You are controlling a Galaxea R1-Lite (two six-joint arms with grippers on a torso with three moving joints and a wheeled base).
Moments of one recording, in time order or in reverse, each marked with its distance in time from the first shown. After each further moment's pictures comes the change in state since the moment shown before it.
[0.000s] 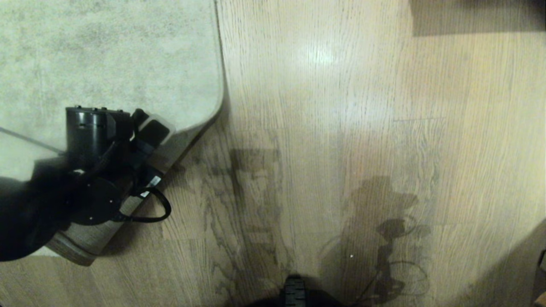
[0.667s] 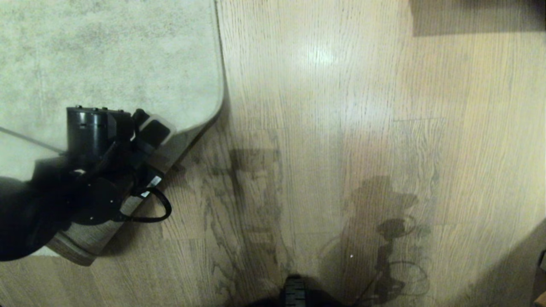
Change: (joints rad) left arm -0.003 0.001 -0.001 0.000 -0.002 0.000; right arm 0.000 0.000 0.000 0.000 0.000 0.000
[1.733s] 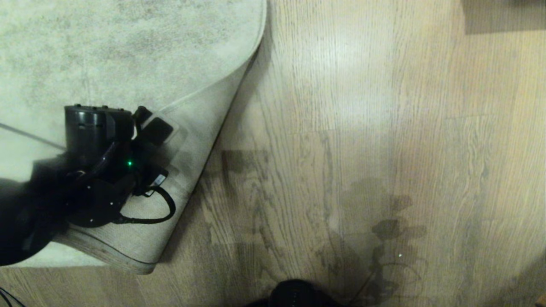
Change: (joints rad) left arm 0.001 -0.005 0.009 -0.004 -0.002 -0.002; right arm 0.000 0.000 0.000 0.000 0.000 0.000
